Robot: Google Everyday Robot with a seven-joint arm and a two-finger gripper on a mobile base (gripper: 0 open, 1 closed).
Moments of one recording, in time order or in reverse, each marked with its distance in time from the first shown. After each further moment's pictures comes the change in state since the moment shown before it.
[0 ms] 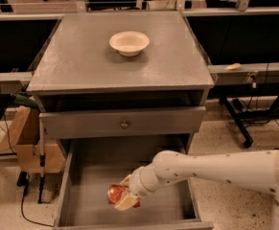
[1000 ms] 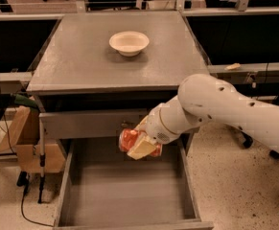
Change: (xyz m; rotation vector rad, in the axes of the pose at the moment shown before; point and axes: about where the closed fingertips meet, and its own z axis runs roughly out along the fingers) arm -0.133 -0.032 -0.246 0.188 0.074 -0.030
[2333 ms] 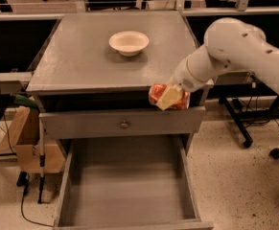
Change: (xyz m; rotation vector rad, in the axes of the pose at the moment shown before) arm 0.019 -0.155 -0.081 0.201 0.087 0.135
